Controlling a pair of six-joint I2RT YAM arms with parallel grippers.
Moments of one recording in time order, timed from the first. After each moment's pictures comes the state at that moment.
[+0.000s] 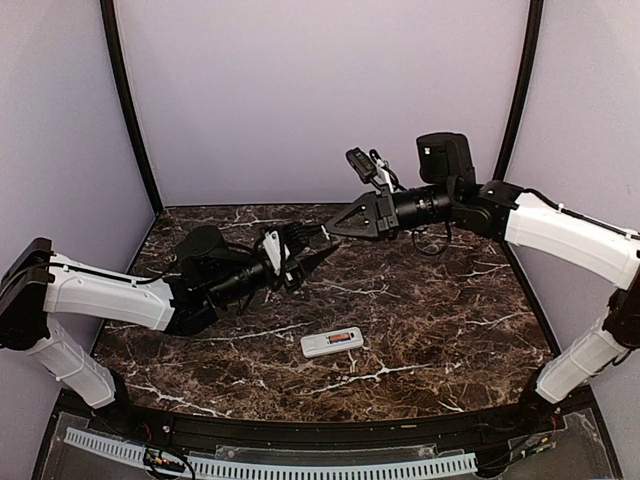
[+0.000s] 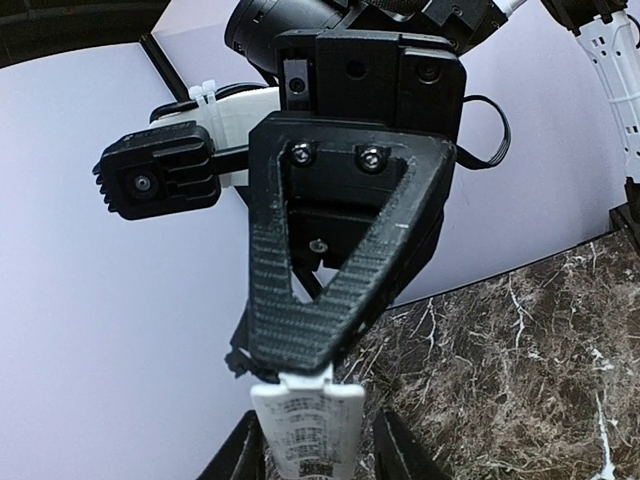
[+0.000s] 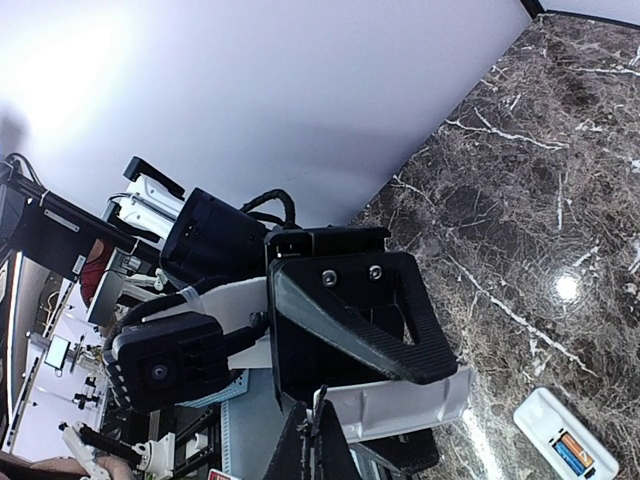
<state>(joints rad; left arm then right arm) -0.99 1.49 0.79 0.89 0.12 0.55 0.79 1.47 1.34 -0.22 -0.82 0.62</state>
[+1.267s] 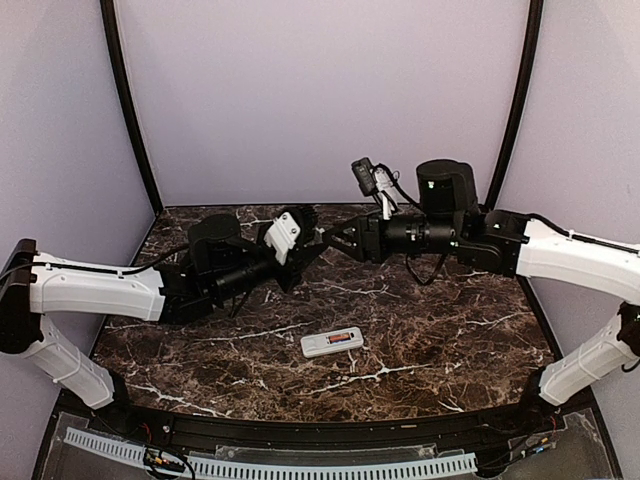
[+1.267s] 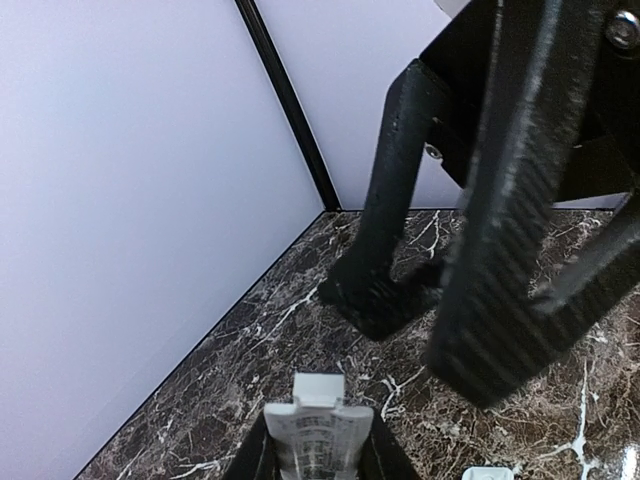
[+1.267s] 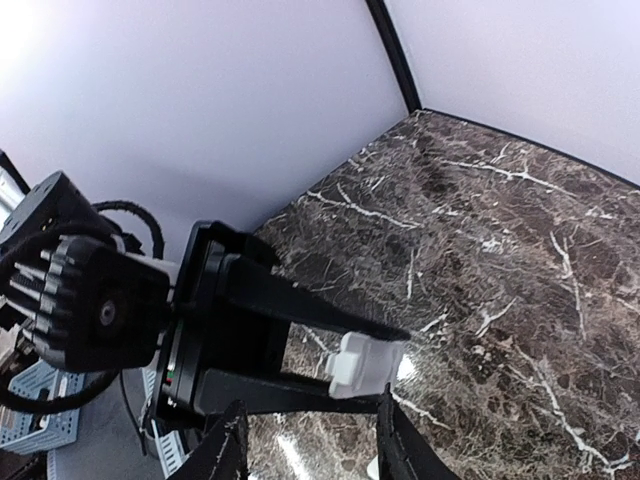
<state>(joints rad) -1.00 1.44 0.88 0.49 -0.10 0.35 0.94 1.36 1.17 -0.12 -0.26 0.35</state>
